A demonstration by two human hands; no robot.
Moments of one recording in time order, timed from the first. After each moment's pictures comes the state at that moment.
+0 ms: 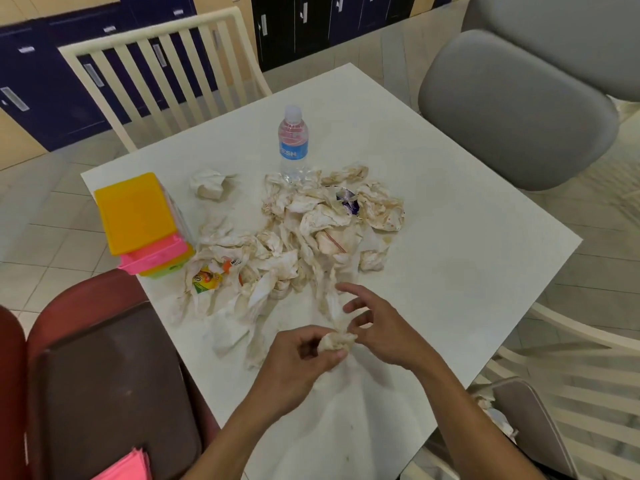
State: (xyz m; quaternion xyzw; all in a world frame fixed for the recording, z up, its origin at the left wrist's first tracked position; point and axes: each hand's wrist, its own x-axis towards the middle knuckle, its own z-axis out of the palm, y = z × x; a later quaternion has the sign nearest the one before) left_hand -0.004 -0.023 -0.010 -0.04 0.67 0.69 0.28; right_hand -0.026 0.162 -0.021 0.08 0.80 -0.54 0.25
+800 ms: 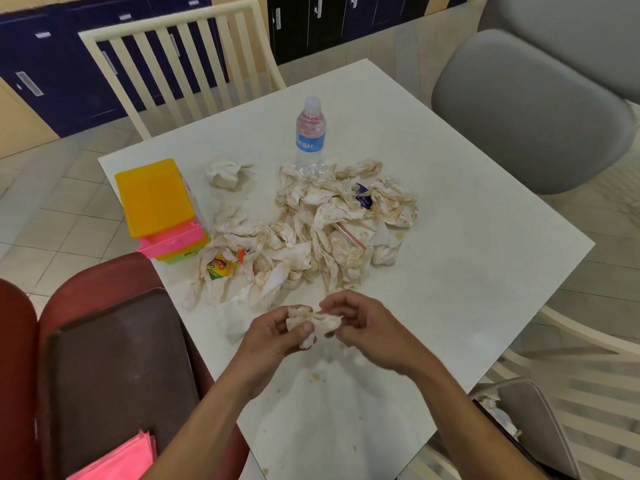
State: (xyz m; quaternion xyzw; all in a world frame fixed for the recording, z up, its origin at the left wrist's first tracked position) left_hand -0.019 -0.067 -0.041 -0.15 0.56 0.76 0.30; right_hand -0.018 0.121 0.003 0.05 0.74 -0.62 0.27
